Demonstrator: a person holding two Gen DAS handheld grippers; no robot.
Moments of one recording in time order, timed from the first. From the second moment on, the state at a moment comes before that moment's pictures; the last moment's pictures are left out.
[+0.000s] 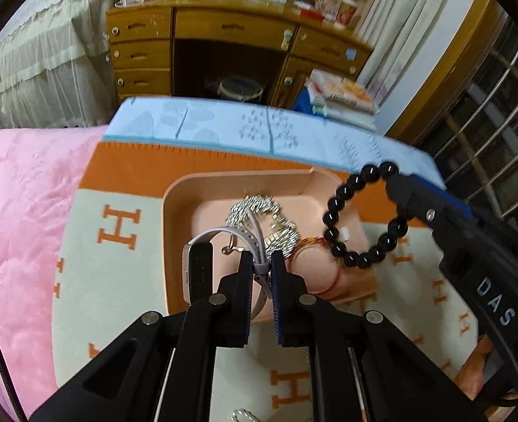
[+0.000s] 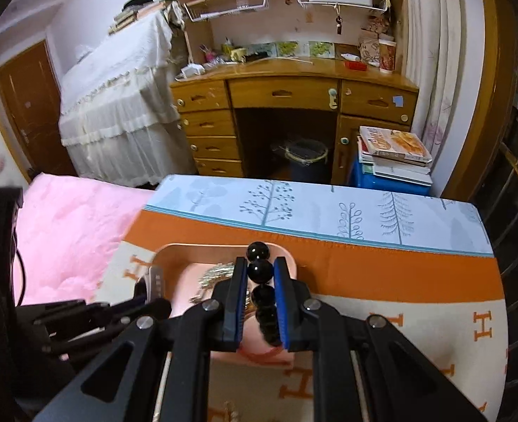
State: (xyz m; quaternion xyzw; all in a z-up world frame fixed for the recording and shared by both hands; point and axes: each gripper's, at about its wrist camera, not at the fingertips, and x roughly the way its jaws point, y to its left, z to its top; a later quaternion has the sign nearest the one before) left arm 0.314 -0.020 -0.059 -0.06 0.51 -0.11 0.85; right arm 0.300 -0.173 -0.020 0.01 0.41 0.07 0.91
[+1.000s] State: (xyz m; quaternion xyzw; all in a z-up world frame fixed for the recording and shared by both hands) left arm 0.211 0.033 -0.005 -0.04 0.47 -0.11 0.88; right arm 0.197 -0.184 -0.018 0.06 0.44 0.16 0.88
